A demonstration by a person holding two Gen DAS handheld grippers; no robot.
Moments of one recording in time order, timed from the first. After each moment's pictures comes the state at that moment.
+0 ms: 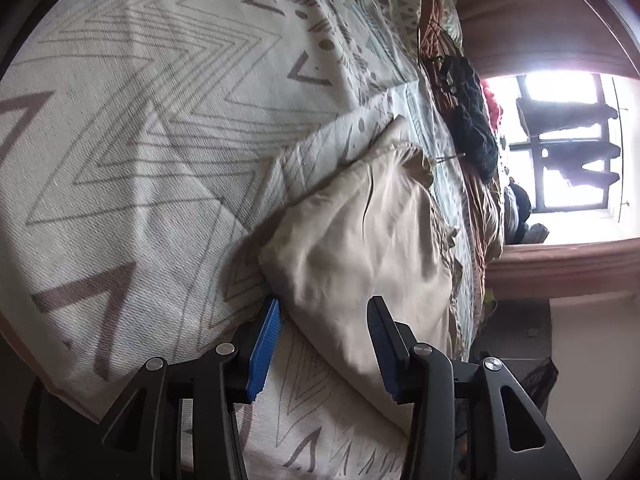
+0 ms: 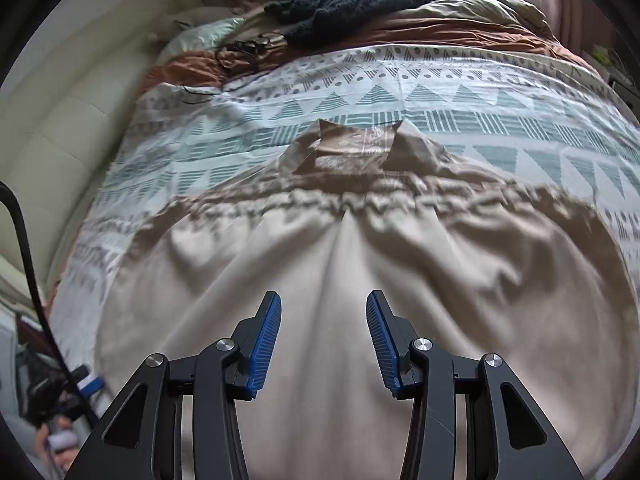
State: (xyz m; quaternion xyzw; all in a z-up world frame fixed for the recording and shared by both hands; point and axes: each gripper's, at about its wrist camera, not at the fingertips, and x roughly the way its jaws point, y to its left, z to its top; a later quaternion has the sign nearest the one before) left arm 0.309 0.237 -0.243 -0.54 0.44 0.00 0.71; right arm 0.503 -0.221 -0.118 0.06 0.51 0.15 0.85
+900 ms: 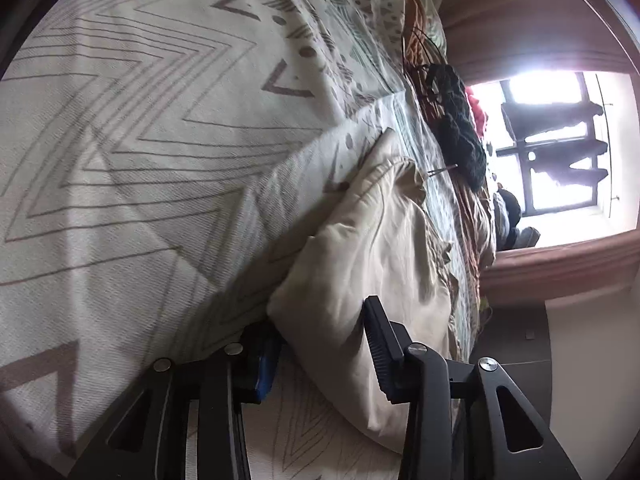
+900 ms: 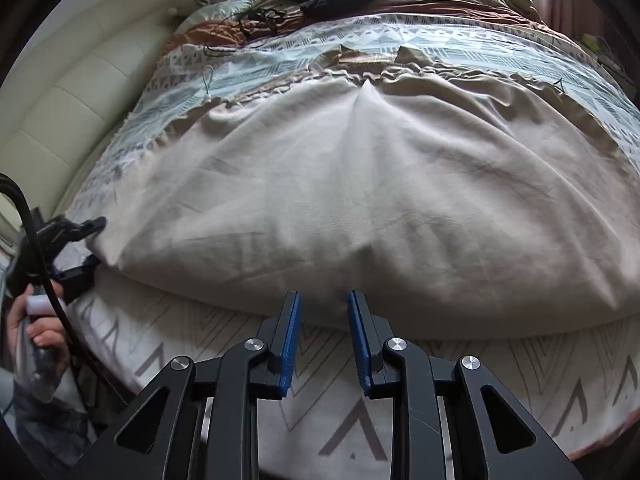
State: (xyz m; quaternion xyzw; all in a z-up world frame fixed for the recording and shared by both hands) left arm 0.325 0.239 -0.256 -0.54 0.40 0.00 0.74; right arm 0.353 -0.199 -0.181 0.03 0.51 0.14 0.85
